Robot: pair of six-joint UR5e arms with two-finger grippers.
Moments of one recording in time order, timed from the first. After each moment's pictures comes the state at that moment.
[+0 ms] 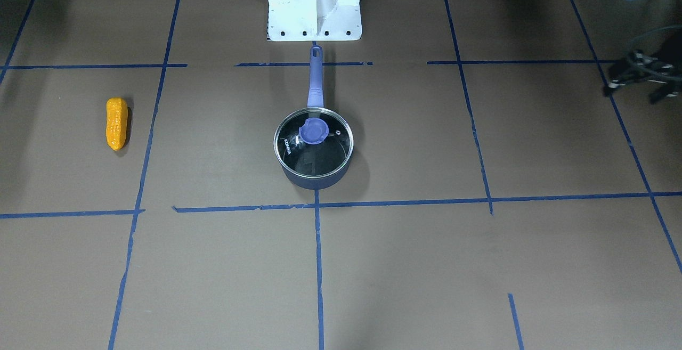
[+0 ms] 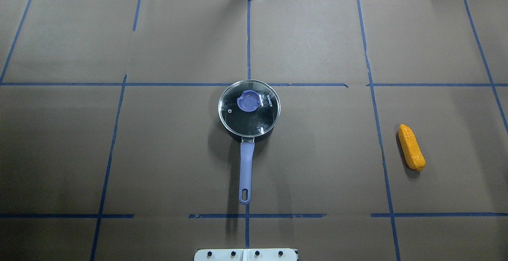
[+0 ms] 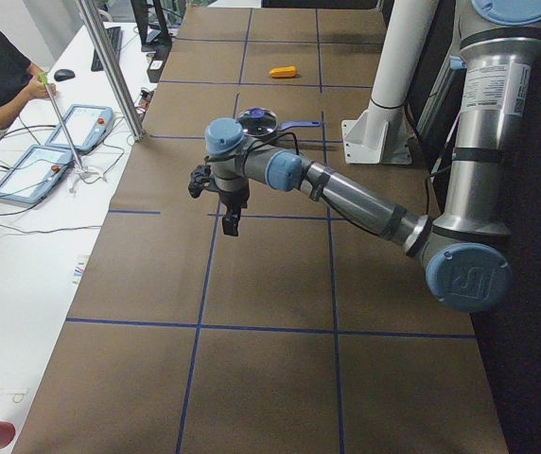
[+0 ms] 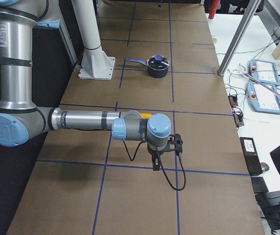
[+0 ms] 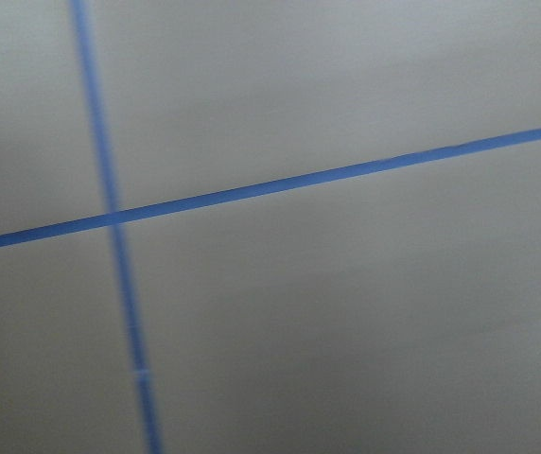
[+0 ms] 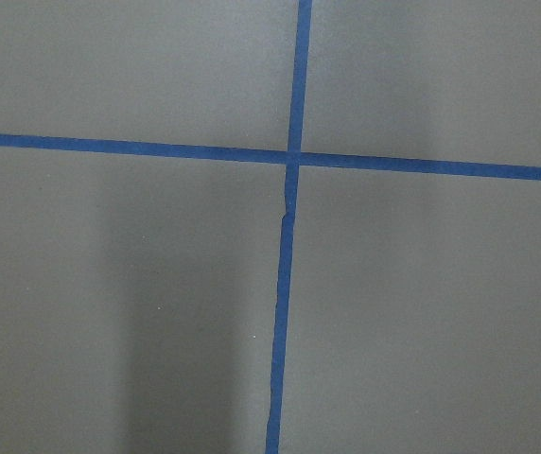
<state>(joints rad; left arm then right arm) -1.21 -1.66 -2.00 -1.44 -2.35 -0.37 1.58 -1.65 1.68 -1.58 2.38 -0.06</state>
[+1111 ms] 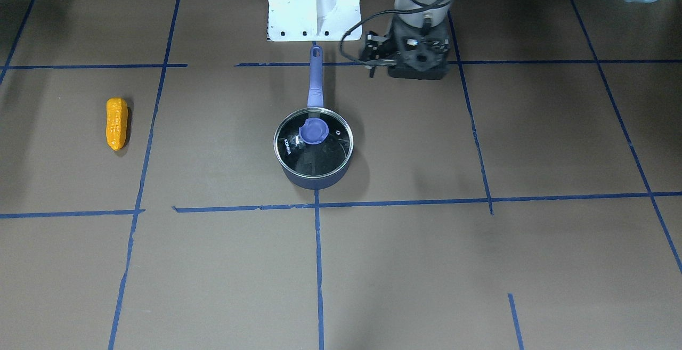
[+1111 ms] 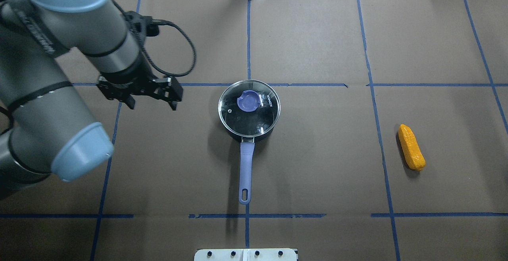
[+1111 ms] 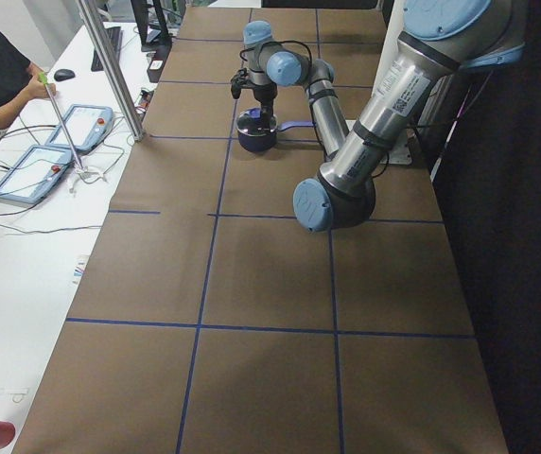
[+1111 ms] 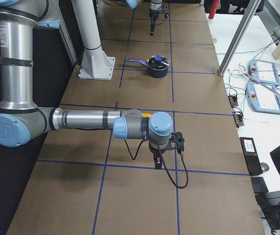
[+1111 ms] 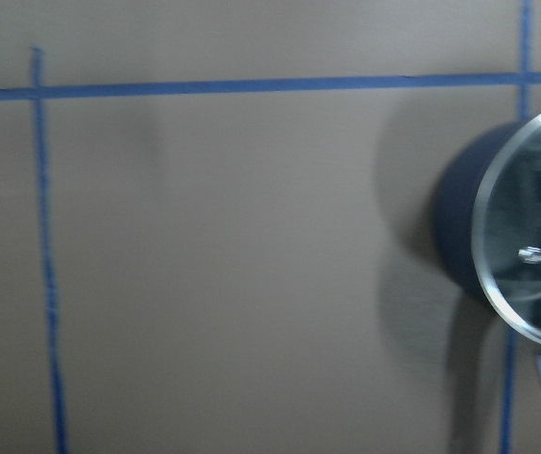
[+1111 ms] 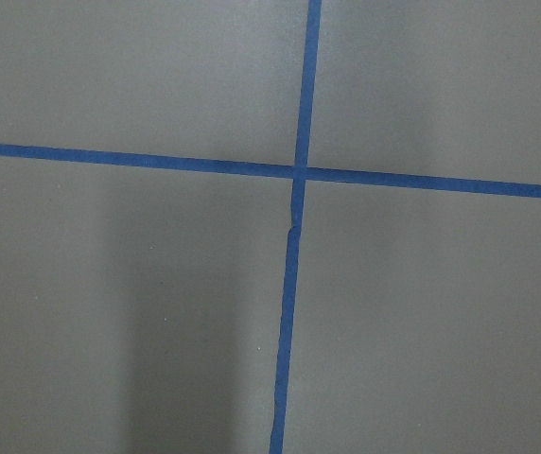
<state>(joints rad) -0.70 -2.34 -1.90 -1.13 -2.11 -0.98 1.58 -1.64 1.68 -1.58 2.38 -0.06</state>
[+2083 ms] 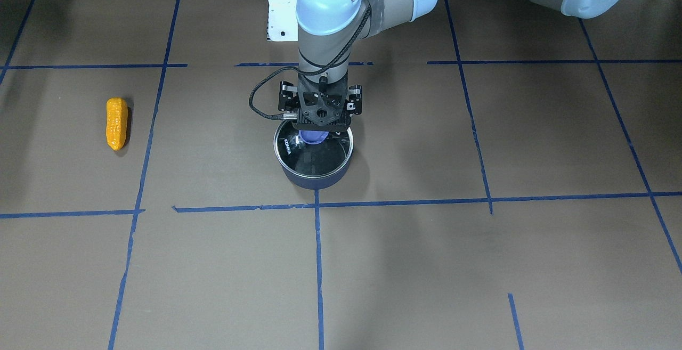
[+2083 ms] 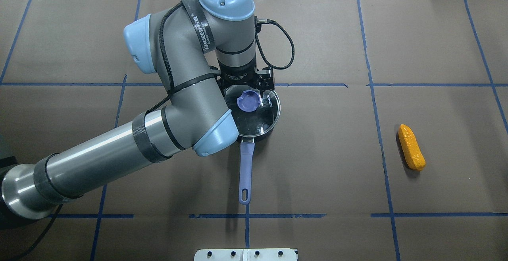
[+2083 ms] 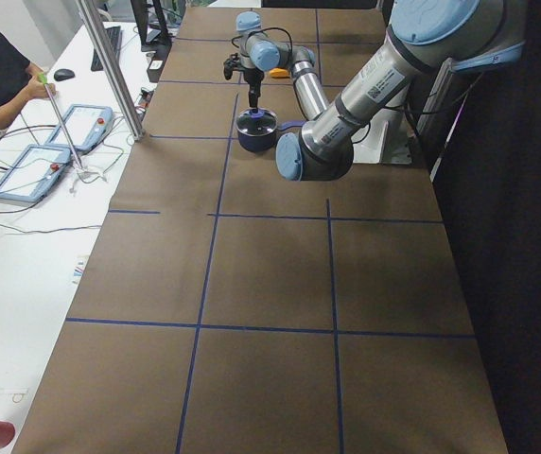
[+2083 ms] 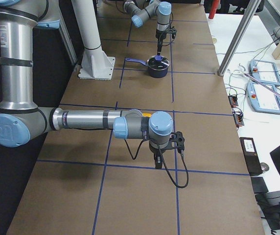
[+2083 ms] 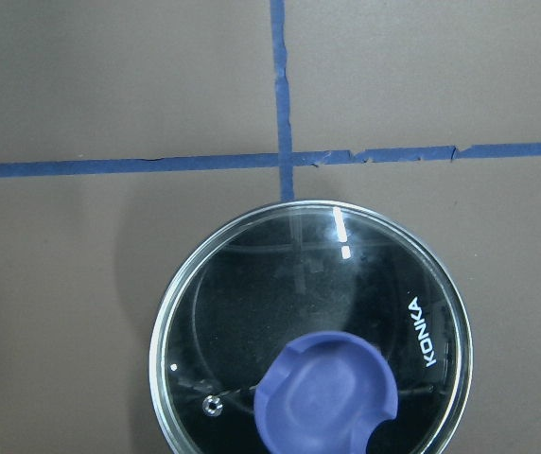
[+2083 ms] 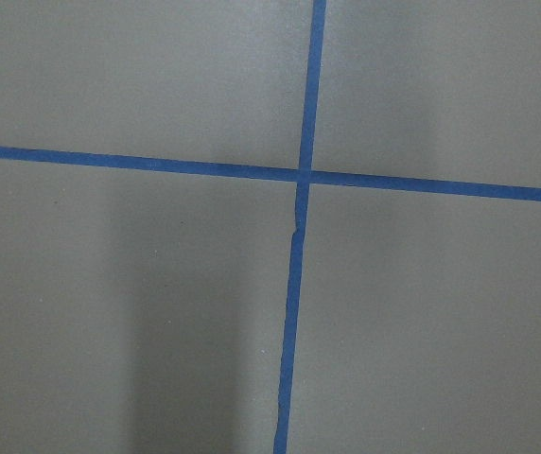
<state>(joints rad) -0.63 -2.57 -1.49 -1.40 -2.05 -1.08 1.58 -1.64 1.68 -1.57 2.38 -0.06</state>
